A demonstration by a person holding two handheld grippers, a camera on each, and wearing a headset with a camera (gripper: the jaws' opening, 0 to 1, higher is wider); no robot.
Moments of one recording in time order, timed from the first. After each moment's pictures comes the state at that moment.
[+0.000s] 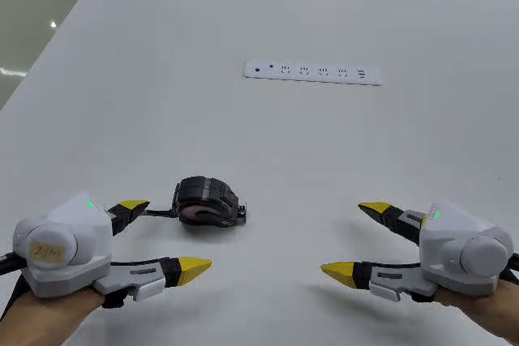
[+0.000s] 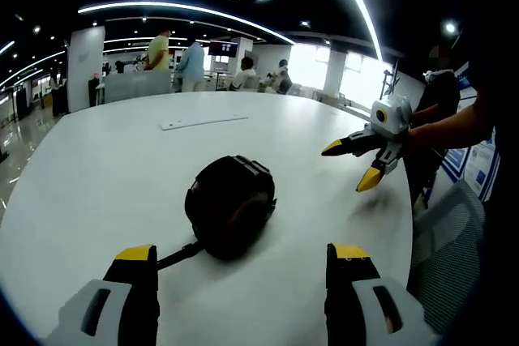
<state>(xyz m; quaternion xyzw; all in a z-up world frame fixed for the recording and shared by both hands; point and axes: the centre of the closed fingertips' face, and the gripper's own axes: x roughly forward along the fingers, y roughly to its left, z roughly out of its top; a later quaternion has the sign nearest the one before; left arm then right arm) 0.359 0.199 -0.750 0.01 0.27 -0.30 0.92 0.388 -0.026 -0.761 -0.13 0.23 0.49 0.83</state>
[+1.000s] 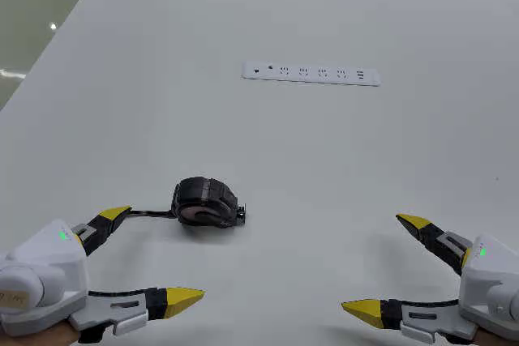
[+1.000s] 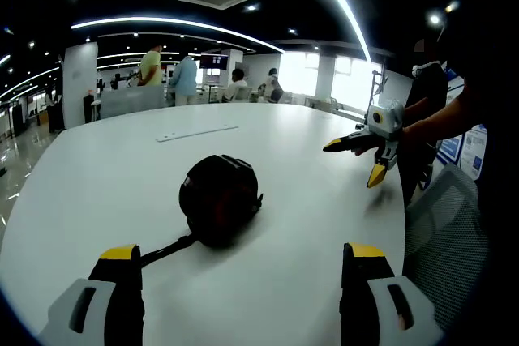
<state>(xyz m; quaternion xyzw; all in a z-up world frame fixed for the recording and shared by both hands) 0.338 0.203 -0.744 0.03 0.23 -0.31 0.92 0.366 -0.055 -0.755 -0.12 0.21 0.47 0.85</state>
